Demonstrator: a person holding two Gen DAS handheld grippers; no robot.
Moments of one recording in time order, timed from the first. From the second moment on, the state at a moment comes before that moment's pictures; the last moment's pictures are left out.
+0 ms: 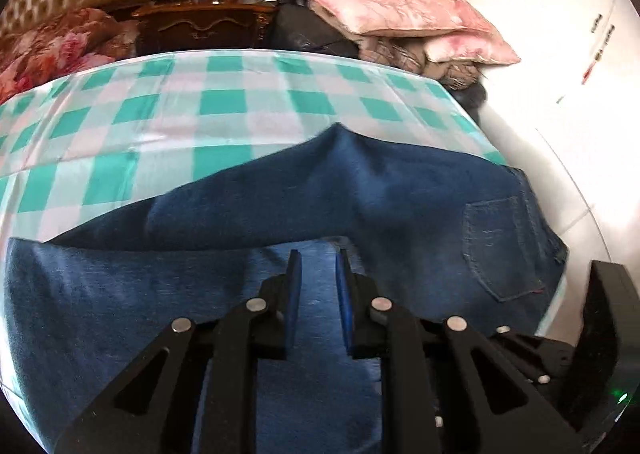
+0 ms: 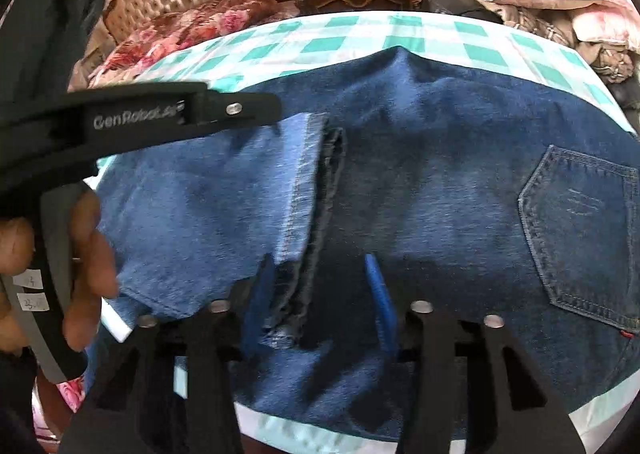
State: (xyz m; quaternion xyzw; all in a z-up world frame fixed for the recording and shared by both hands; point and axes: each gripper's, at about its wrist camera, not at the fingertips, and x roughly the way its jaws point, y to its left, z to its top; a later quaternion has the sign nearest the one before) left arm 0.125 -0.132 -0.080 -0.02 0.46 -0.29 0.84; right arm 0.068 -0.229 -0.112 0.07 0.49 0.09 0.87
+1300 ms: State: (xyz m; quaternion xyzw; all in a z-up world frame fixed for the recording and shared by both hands) left arm -0.013 0.140 -0.069 -0.19 0.34 0.04 0.92; right arm 0.054 -0.205 -0.040 0.03 0.38 0.11 0.92
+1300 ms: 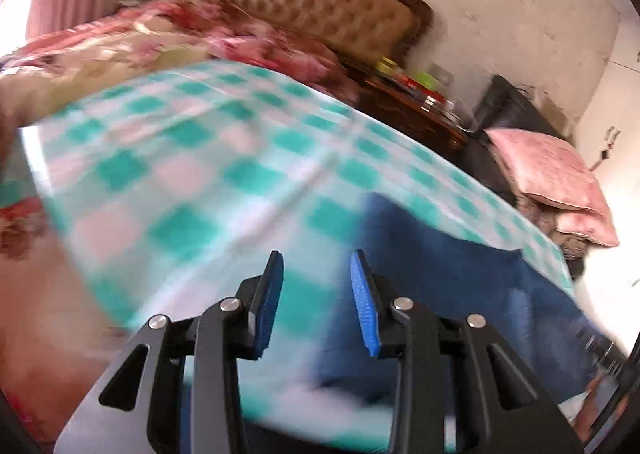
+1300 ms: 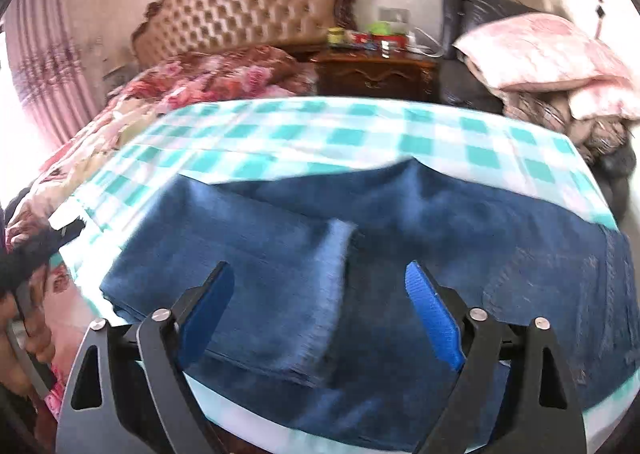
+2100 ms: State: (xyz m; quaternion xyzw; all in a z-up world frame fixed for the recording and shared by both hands) left arm -0.037 0.090 -0.116 -0.03 0.38 -0.07 0.92; right arm 0.093 -0.180 -0.112 -0.04 0.49 0.04 0.87
